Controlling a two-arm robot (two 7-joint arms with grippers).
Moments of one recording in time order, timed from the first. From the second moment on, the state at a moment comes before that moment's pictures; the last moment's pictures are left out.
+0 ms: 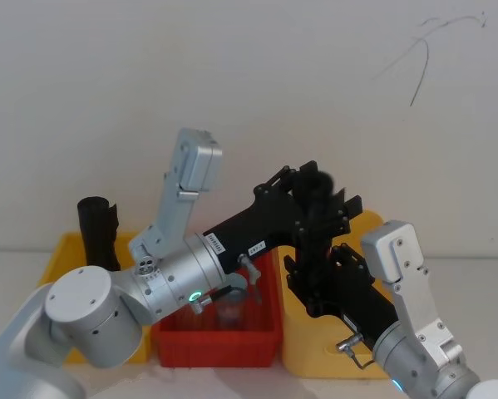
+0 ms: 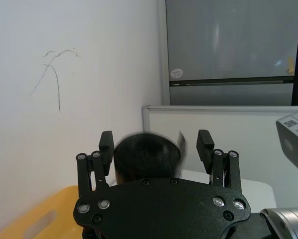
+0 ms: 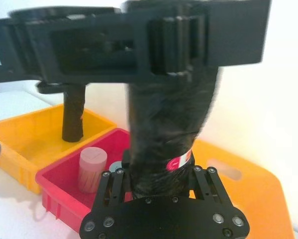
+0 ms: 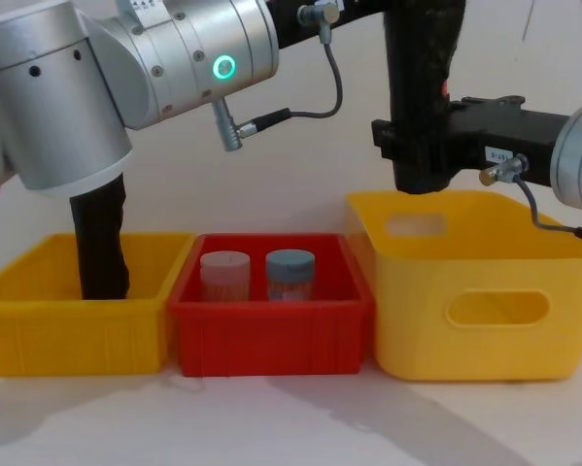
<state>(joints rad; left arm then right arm) -0.64 0.11 0.44 -1.33 -0.52 -0.05 -0.71 0.30 0.25 -0.37 -1.64 0.07 0.15 0.21</state>
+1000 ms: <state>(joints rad) -0.49 0.22 0.38 -1.56 -0.51 -0.05 -0.57 0.30 0.25 -0.37 -1.64 0.07 0.15 0.21</state>
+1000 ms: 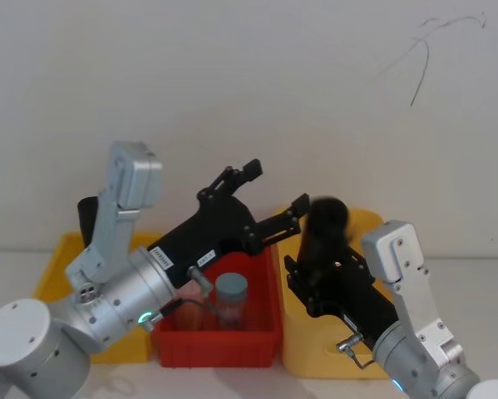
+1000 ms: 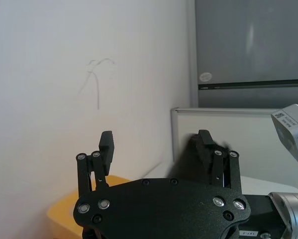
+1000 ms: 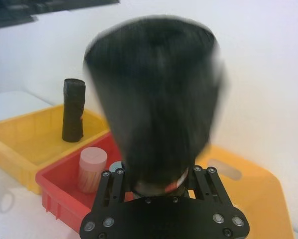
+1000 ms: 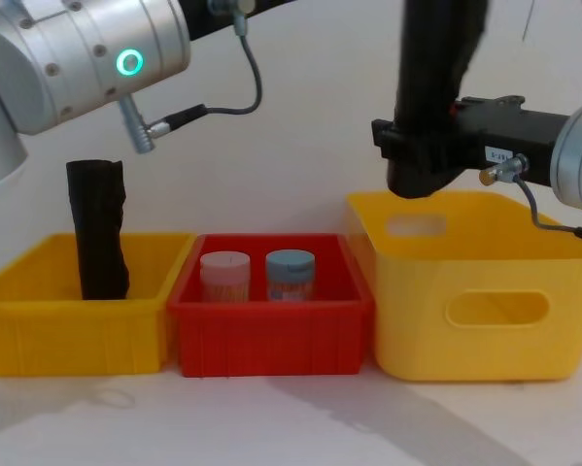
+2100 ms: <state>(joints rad) -0.21 0.36 0.21 -1.83 -0.47 -0.03 -0.32 0.30 0.25 -0.37 -1.64 0.07 0.15 0.21</state>
